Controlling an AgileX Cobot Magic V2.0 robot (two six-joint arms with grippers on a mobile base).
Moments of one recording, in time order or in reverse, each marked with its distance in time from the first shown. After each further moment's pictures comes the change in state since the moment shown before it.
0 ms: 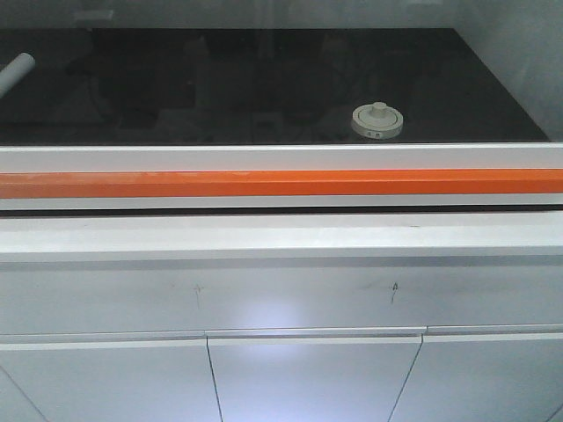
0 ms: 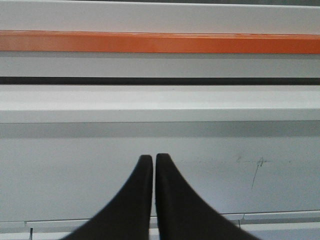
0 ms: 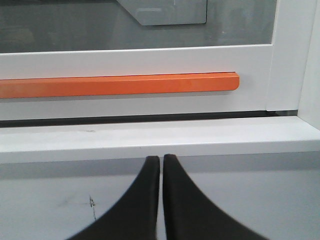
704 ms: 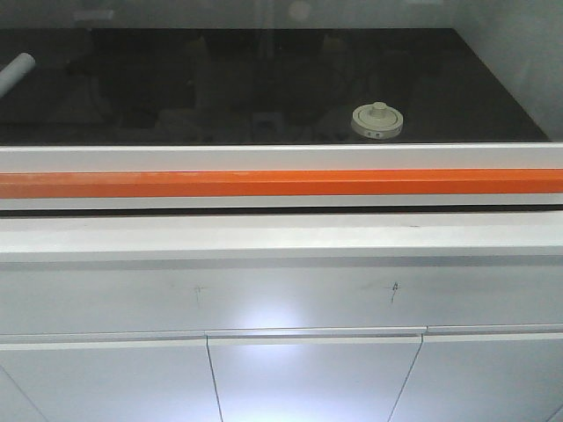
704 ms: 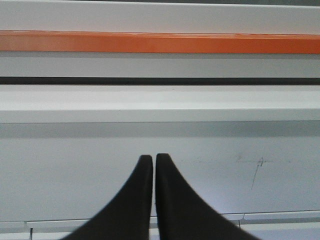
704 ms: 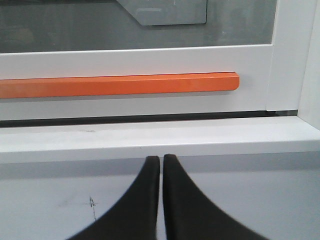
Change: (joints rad) left arm 0.000 0.000 0.000 0.000 0.000 0.000; right arm 0.000 0.000 0.000 0.000 0.000 0.000
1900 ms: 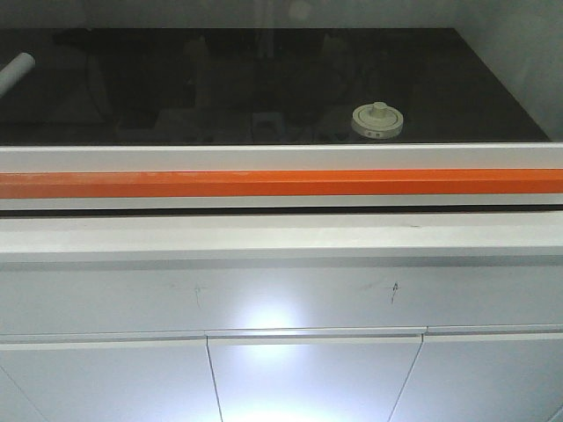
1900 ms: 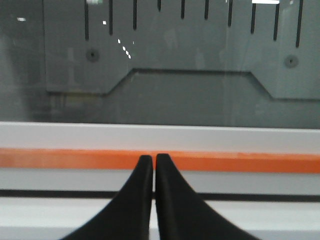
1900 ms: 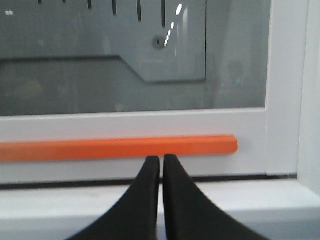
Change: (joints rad) left arm 0.000 0.000 -0.001 0.002 -0.378 0.000; right arm 0.000 0.000 0.000 0.000 -0.235 0.000
